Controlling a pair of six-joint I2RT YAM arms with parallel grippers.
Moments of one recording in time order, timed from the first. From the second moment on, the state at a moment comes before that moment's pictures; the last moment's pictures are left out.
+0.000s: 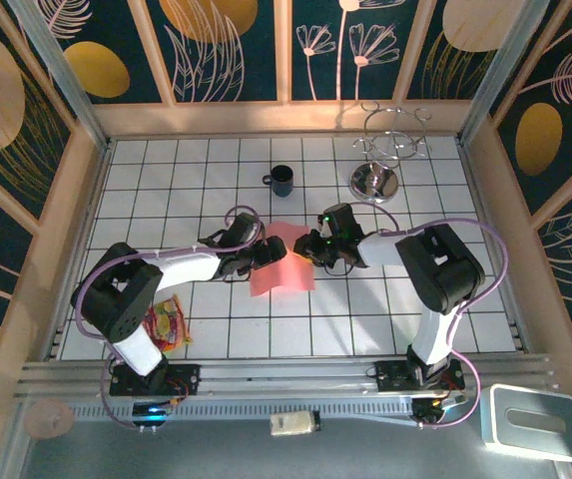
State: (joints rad) left arm -0.67 1.69 0.83 -0.08 0.07 -0.97; right arm 0.55 1.83 0.82 0.17 -0.51 0.96
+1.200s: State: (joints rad) left arm -0.66 1.65 0.94 -0.19 0.06 -0.77; right arm 0.35 1.57 0.66 0.37 -0.59 0.99
